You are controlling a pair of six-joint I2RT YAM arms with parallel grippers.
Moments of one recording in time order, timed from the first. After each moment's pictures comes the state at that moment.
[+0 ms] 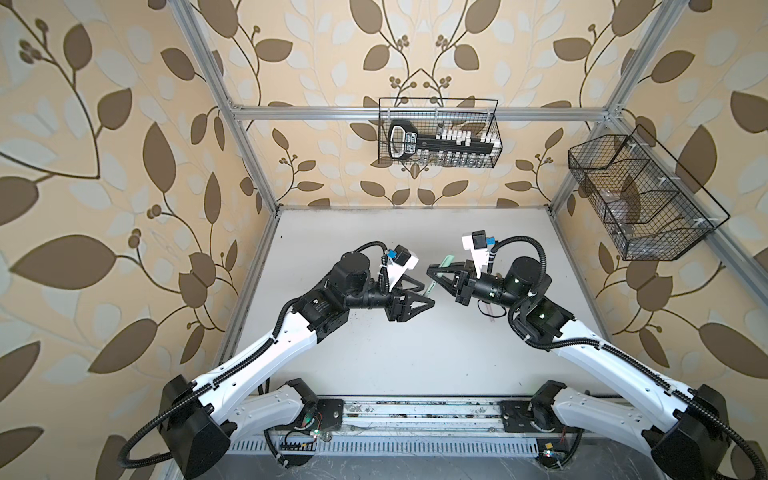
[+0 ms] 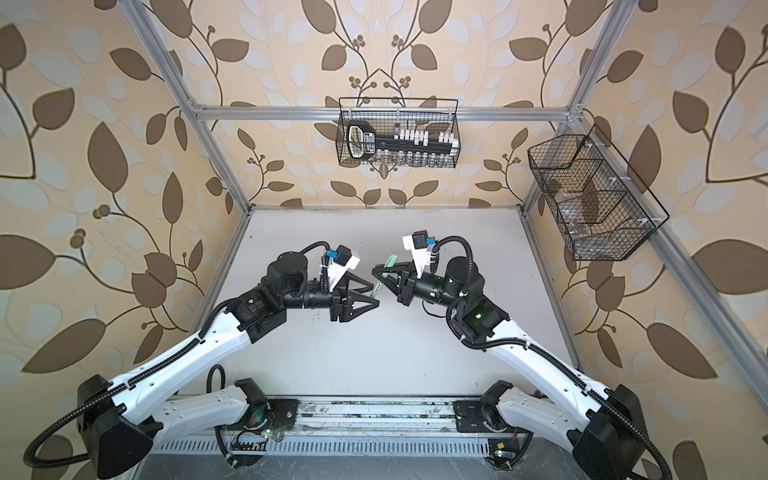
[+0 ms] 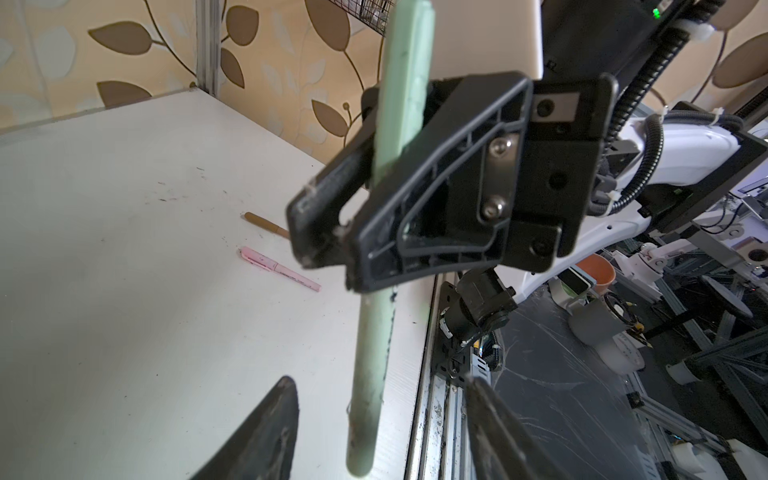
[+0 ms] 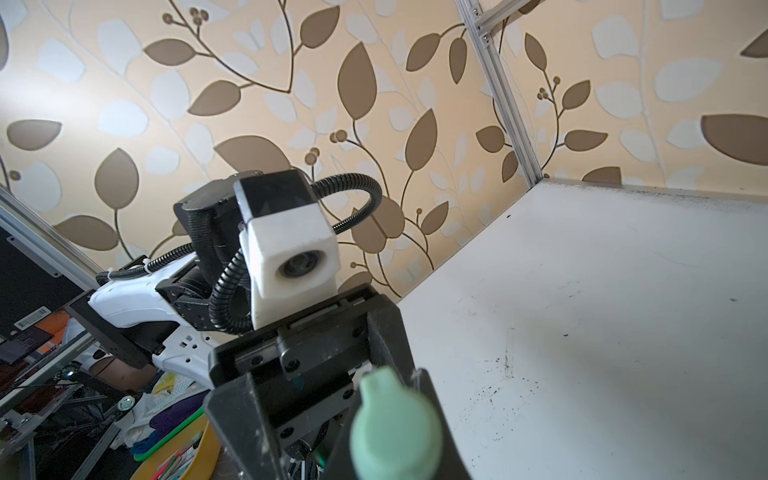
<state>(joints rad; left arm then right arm) -0.67 1.08 0.90 -0.14 0.70 -0.23 0.62 1.04 0.78 0.29 -0.52 0.55</state>
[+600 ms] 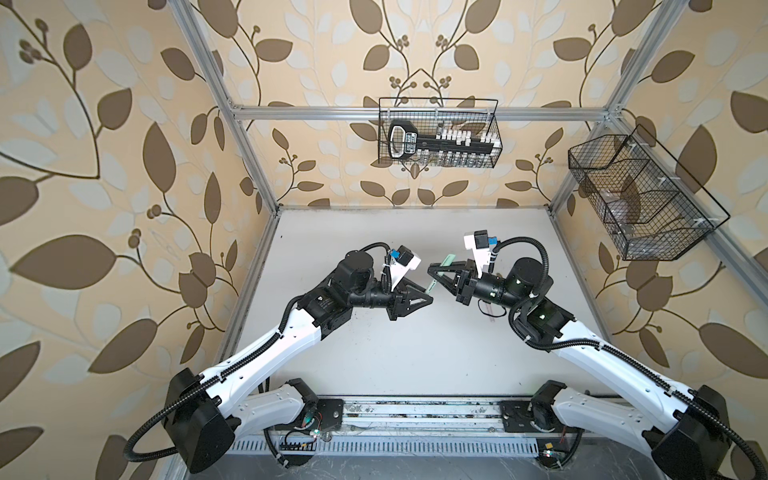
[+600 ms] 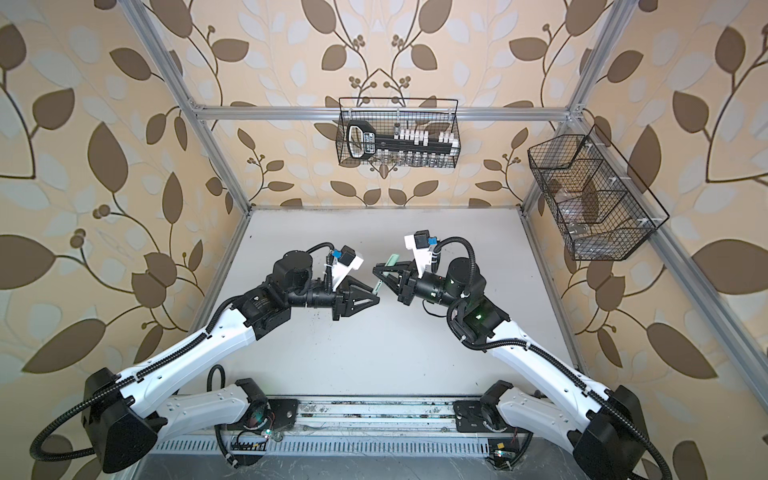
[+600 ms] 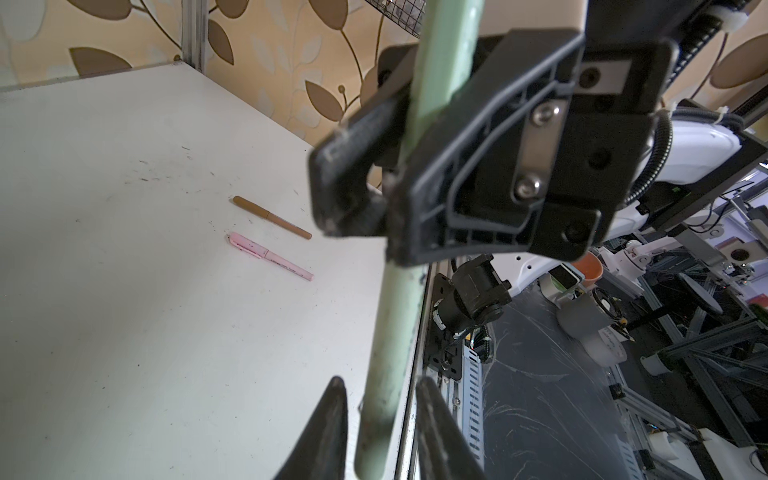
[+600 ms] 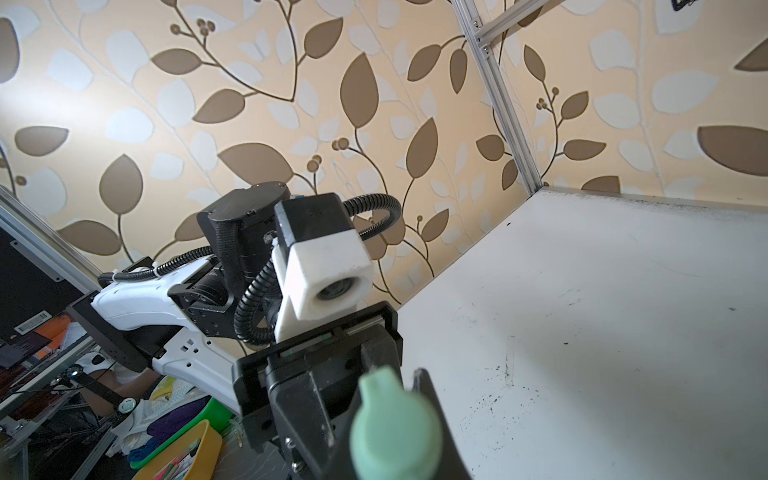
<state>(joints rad) -0.67 1.11 0.90 -0.14 0.73 -0.24 0.62 1.04 0.77 0.31 -0.52 0.55</state>
